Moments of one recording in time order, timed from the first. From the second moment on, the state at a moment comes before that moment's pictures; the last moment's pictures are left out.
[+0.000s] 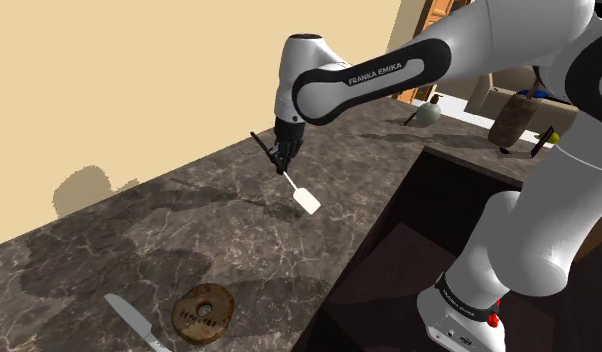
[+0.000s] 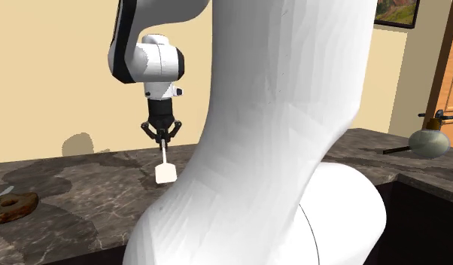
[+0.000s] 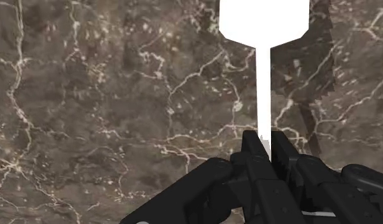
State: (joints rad) arm 0.27 -0.01 0.04 -2.12 -0.01 2.17 0.17
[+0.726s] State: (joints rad) arm 0.40 -0.12 0.19 -2.24 -0.01 2.18 0.44
